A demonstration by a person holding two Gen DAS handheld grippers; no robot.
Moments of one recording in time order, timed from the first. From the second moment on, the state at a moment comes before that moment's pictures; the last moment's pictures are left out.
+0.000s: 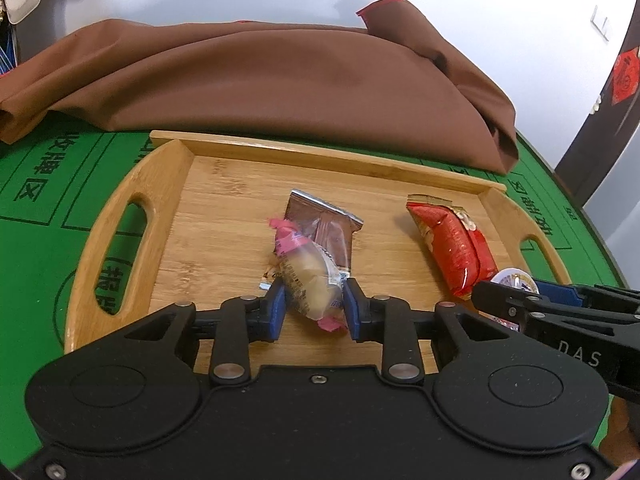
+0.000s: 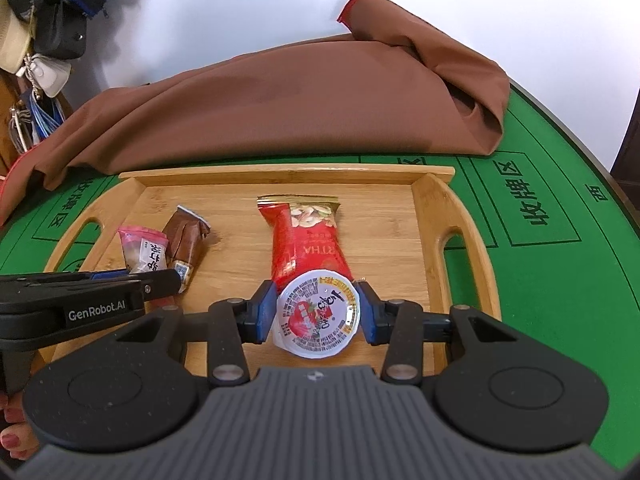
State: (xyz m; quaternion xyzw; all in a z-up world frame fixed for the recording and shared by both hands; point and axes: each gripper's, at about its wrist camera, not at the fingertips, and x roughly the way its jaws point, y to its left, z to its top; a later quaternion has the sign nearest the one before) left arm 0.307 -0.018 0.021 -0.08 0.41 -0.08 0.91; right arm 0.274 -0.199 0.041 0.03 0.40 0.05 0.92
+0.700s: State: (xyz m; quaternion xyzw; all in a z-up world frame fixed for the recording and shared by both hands) left arm 0.247 -0.010 0.047 -0.07 0.37 -0.10 0.92; right arm 0.232 -0.199 0.057 0.01 0.37 0.07 0.93
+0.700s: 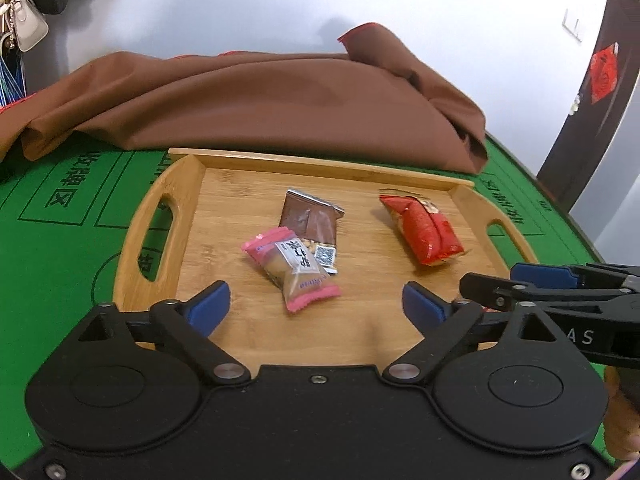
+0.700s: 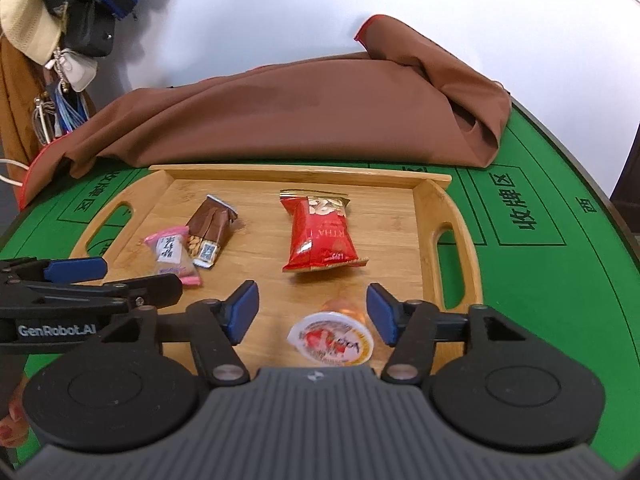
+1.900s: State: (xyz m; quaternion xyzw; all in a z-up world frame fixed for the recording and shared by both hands) left arm 0.092 -0.002 0.029 -0.03 0.32 -0.07 0.94; right arm 0.096 -0.219 0.039 -0.03 0.33 0.08 0.94
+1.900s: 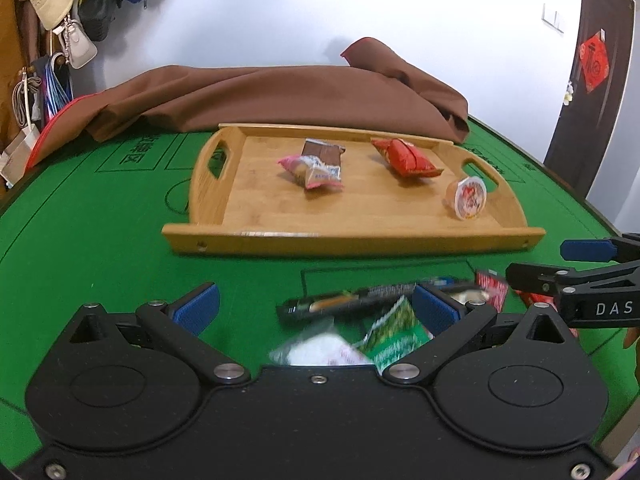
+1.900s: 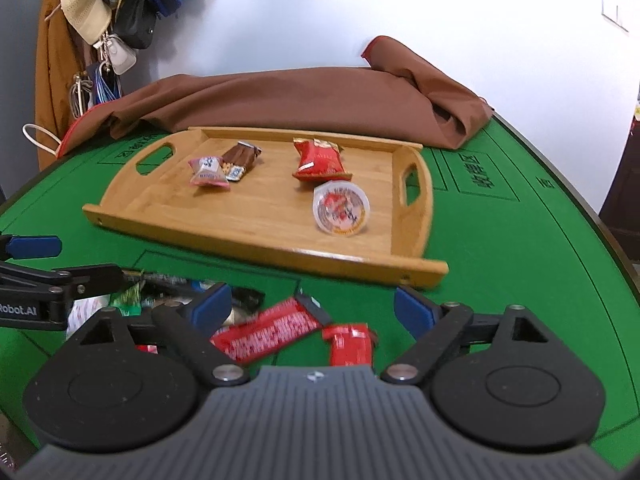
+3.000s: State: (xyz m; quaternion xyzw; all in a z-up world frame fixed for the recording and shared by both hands) left arm 0.063 0.009 0.012 -0.06 0.32 -0.03 0.94; right arm 0.054 -0.219 0.009 -0.04 0.34 0.06 0.94
